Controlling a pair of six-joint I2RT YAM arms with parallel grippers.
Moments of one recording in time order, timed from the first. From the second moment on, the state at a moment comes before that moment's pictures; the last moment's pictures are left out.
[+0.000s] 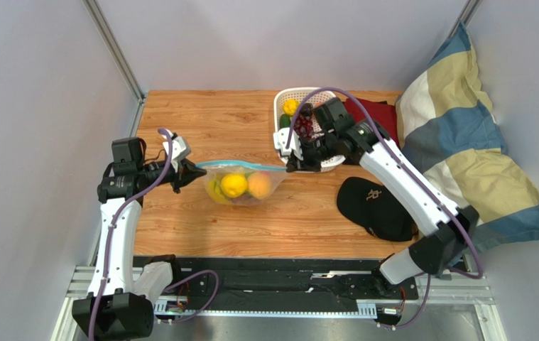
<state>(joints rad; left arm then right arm) 0.15 0.96 0.97 -0.71 1.09 0.69 0.59 1.55 1.64 -1.01 -0.66 -0.98</state>
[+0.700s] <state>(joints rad) 0.00 1.33 0.96 -0.75 0.89 0.53 0.58 1.72 1.56 -0.93 -0.45 -0.77</state>
